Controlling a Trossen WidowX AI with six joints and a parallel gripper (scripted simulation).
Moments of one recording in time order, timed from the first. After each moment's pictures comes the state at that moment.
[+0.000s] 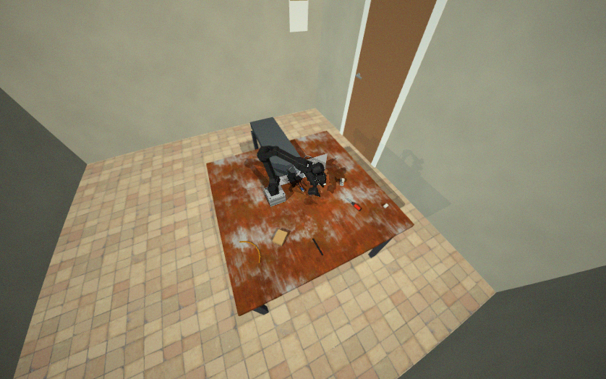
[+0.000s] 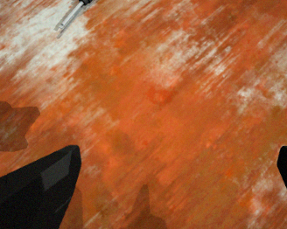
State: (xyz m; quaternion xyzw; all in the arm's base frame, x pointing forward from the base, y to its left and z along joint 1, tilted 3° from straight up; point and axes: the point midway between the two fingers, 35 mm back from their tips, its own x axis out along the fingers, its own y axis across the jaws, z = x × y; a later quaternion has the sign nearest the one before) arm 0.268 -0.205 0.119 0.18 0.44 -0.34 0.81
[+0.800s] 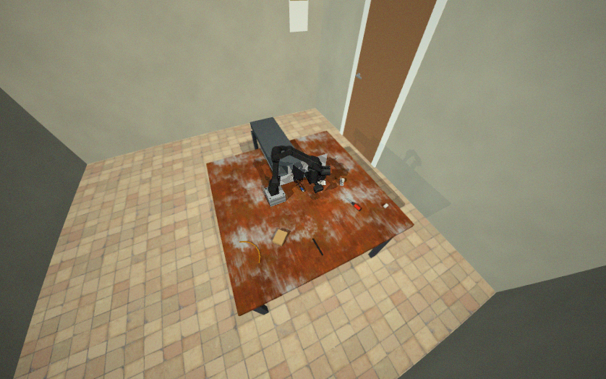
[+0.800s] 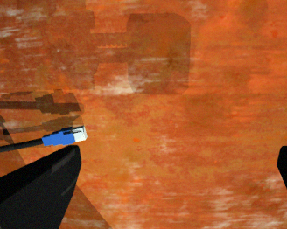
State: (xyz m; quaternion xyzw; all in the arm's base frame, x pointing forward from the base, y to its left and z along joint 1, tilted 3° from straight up) arm 0.266 -0.126 0.072 0.02 0.70 0.00 0.71
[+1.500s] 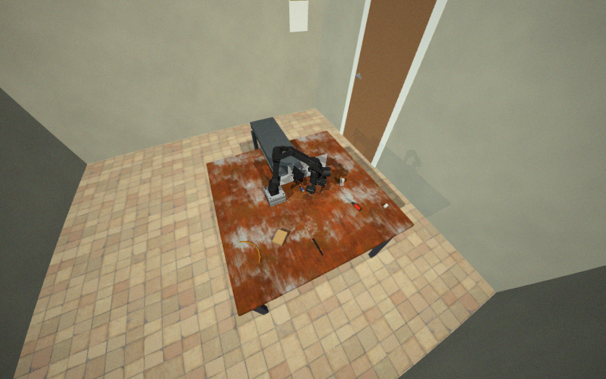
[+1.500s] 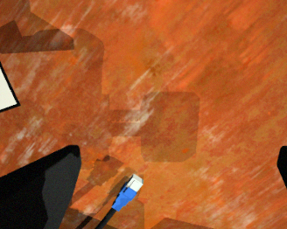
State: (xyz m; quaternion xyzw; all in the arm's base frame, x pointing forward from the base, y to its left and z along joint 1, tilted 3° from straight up) arm 0.268 -0.127 0.062 0.29 0.65 -0.26 0.65
